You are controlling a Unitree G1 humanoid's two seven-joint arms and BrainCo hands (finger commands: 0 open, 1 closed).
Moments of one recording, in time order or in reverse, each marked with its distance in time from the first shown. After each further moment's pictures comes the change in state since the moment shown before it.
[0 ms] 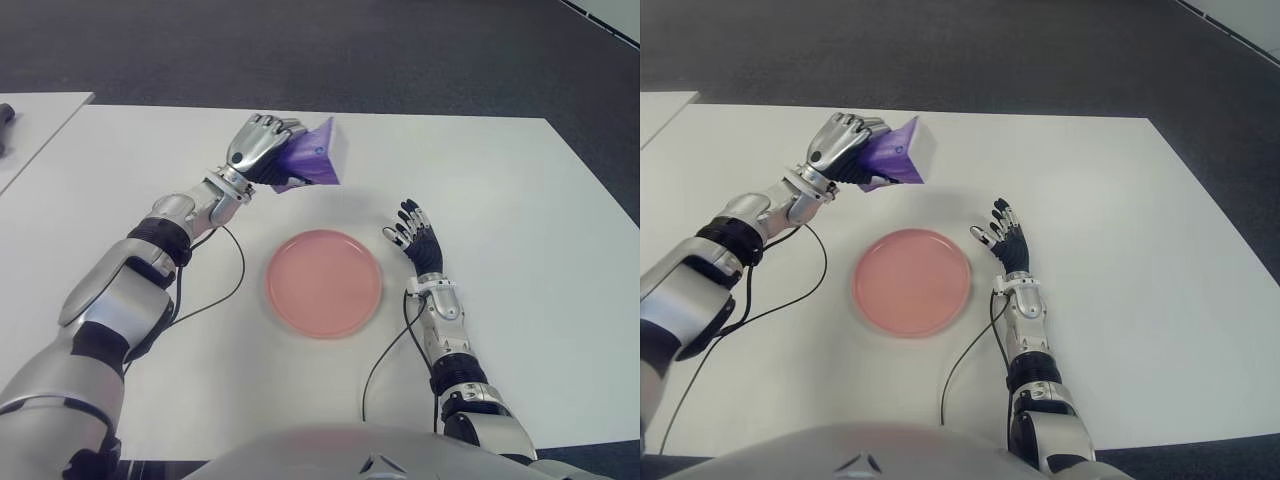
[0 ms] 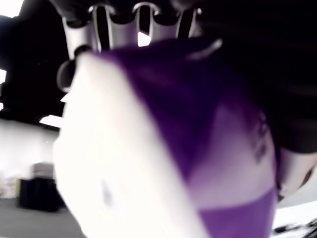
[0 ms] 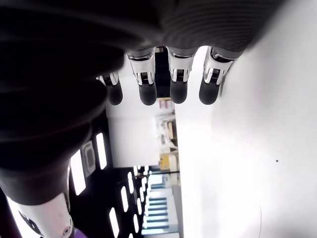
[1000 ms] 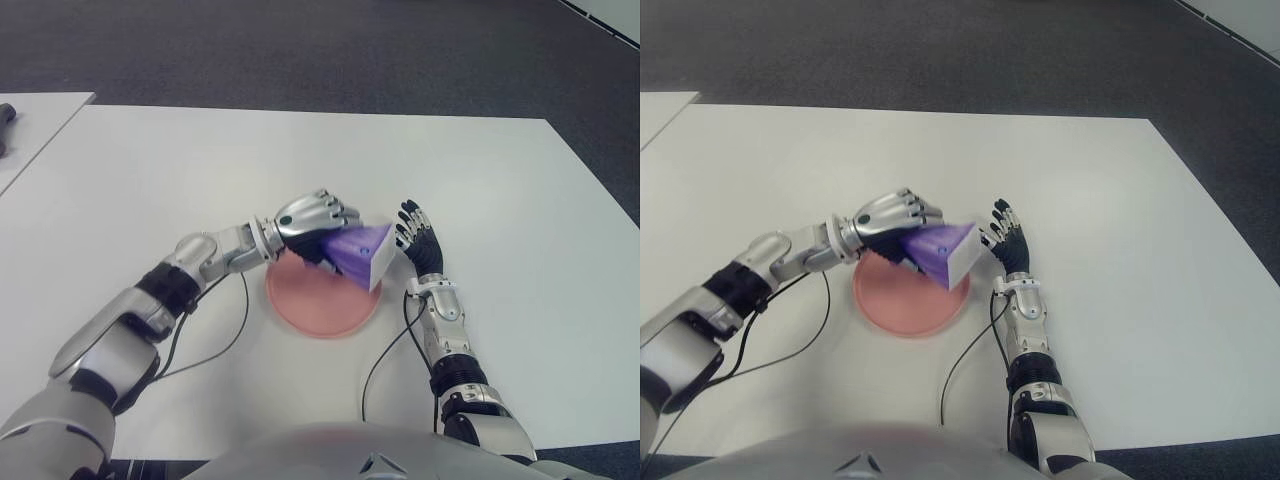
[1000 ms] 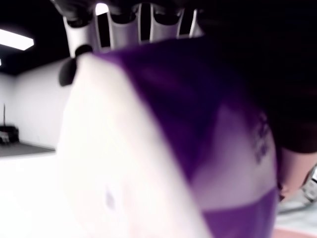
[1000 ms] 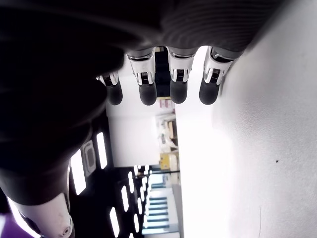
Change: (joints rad) left arm 0.271 0.013 -0.035 -0.386 0.032 -0.118 -0.412; right arm 0.008 0.002 0.001 -0.007 0.000 -0.002 0.002
